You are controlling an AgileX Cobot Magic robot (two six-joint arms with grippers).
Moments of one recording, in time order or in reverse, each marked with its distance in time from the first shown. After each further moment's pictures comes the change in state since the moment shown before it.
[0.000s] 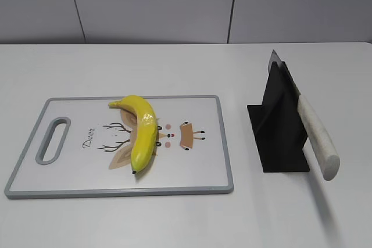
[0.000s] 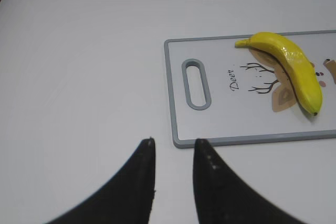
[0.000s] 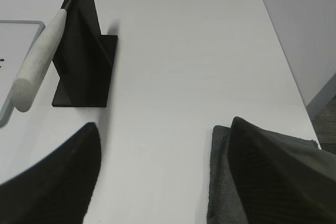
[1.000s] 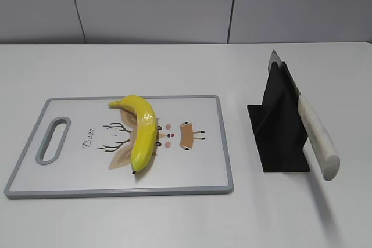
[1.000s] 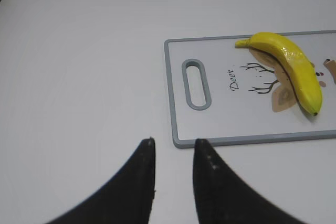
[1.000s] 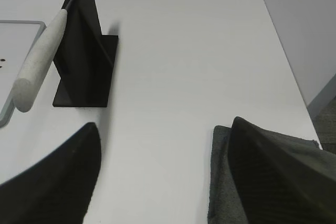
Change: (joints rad) left arm 0.000 -0.001 0.000 0.000 0.000 0.000; right arm 0.000 0.000 0.000 0.002 0.001 0.000
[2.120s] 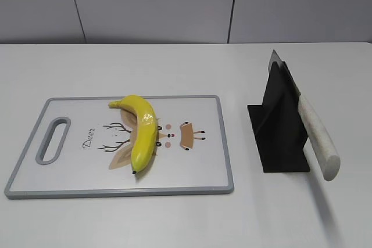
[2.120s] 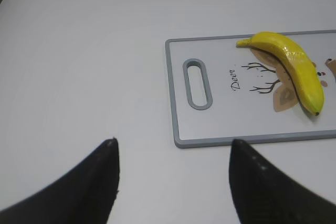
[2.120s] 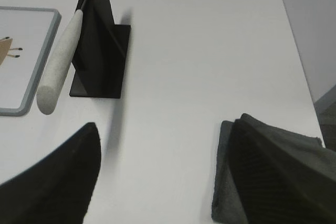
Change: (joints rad) left arm 0.001 0.000 0.000 0.003 0.000 -0.001; right arm 0.000 0.221 -0.164 0.044 0.058 -0.032
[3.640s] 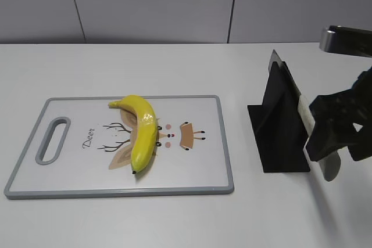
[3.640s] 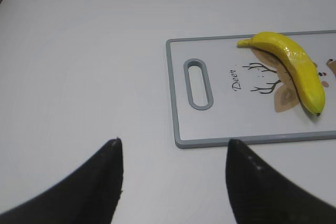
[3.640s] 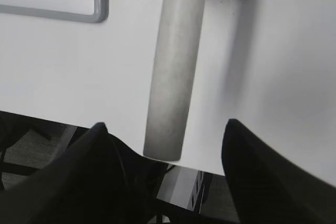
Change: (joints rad) left arm 0.002 0.000 0.000 0.000 0.000 0.000; right arm 0.320 1.118 -0.323 0.183 0.041 0.215
